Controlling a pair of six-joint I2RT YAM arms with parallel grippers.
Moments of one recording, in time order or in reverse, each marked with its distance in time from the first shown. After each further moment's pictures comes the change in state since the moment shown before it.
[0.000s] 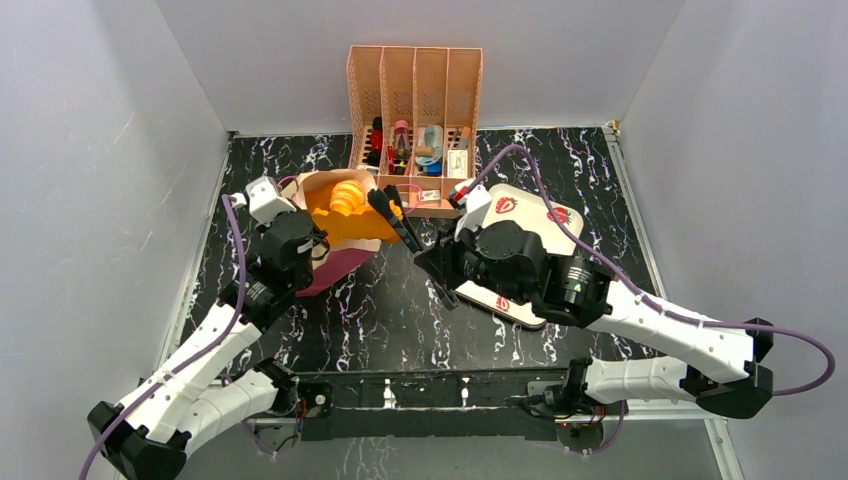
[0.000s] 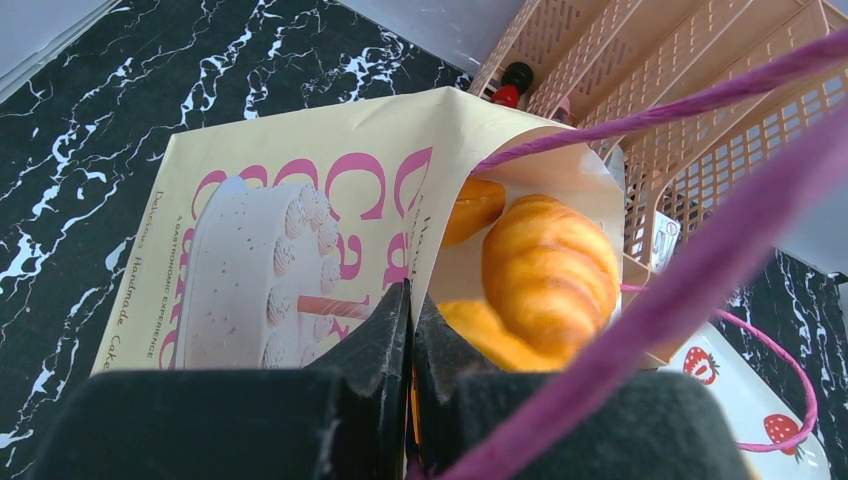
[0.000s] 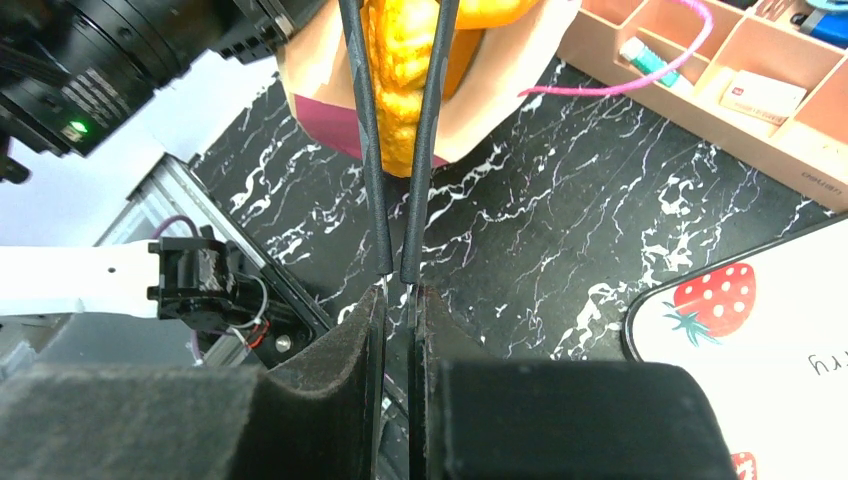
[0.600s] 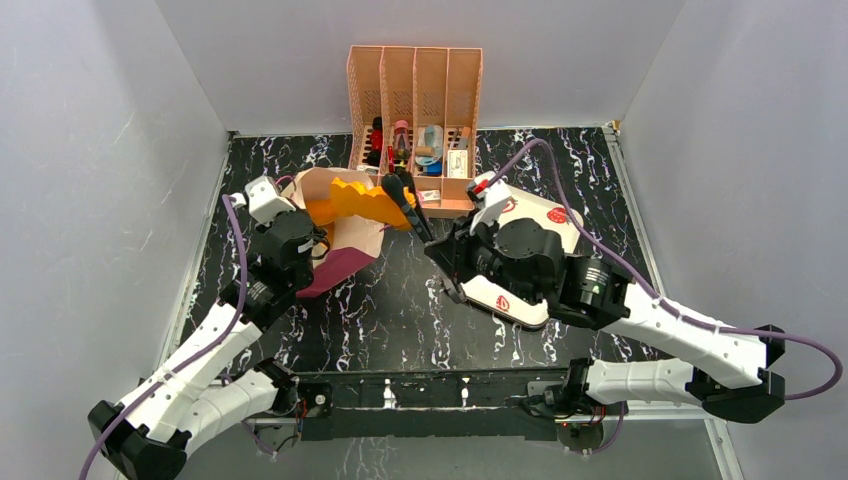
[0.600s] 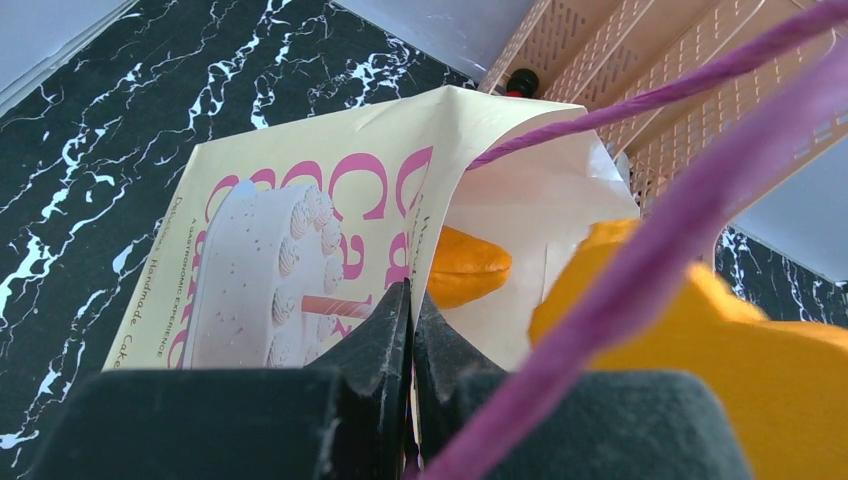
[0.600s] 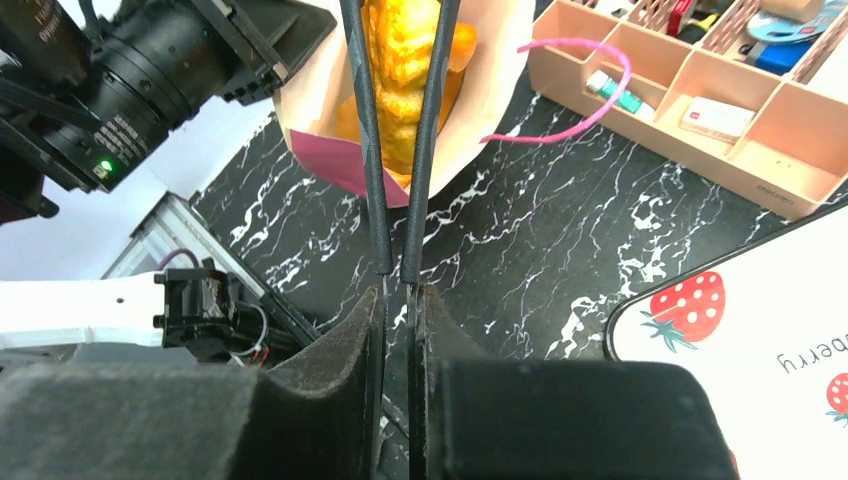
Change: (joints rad) left arm 0.000 0.003 0.000 0.007 -0.016 0.004; right arm -0.005 -0.041 0.023 -0.011 0.045 0.000
